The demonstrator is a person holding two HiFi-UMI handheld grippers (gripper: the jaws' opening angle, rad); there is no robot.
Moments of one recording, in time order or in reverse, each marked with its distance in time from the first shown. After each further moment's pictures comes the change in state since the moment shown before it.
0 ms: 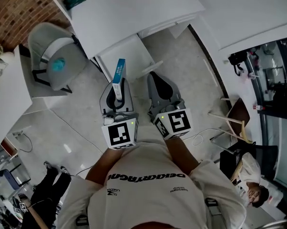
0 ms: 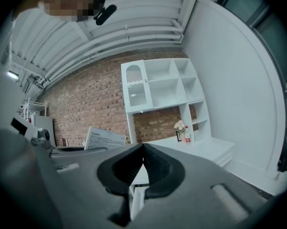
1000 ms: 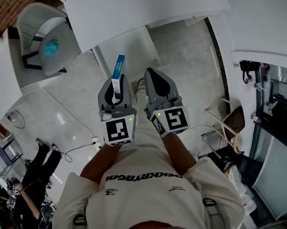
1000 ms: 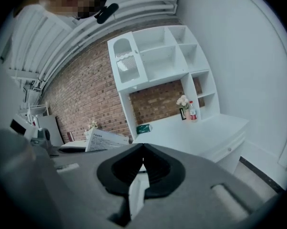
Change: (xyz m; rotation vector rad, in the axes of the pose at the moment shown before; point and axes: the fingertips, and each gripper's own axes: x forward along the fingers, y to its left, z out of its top) left arm 0.142 0.034 -0.111 -0.052 0.239 0.101; right arm 0.139 -0.084 -0.100 0.079 0.208 0.084
